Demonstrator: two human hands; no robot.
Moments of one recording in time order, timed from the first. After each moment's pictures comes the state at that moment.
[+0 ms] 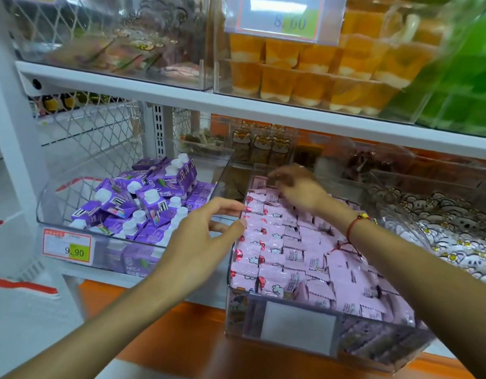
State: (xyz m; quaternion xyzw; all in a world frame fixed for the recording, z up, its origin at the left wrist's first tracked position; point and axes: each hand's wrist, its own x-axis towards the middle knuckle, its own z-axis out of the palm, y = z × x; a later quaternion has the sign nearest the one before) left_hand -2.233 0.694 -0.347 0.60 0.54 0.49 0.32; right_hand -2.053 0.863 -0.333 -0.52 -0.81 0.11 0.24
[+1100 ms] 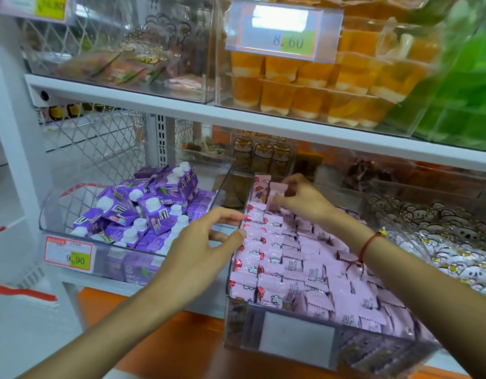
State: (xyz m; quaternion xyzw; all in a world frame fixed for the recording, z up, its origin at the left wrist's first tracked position) left_hand -2.235 0.696 -0.350 0.61 0.54 0.48 0.31; right_hand -2.056 0.833 -0.319 -0.57 -0.74 0.26 0.26
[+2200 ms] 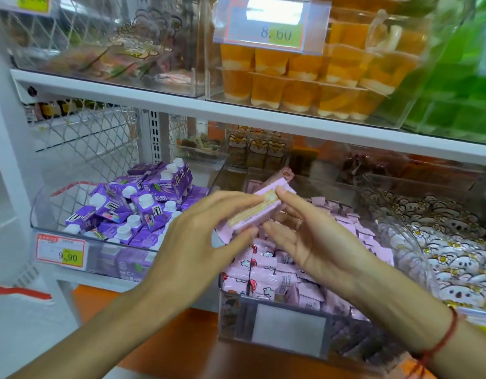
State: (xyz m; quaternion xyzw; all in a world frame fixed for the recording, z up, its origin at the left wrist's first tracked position) left_hand -2.230 0.692 -0.345 0.74 0.44 0.52 0.05; right_hand -2.059 0.721 -0.309 -0.34 -0.42 0.71 0.45
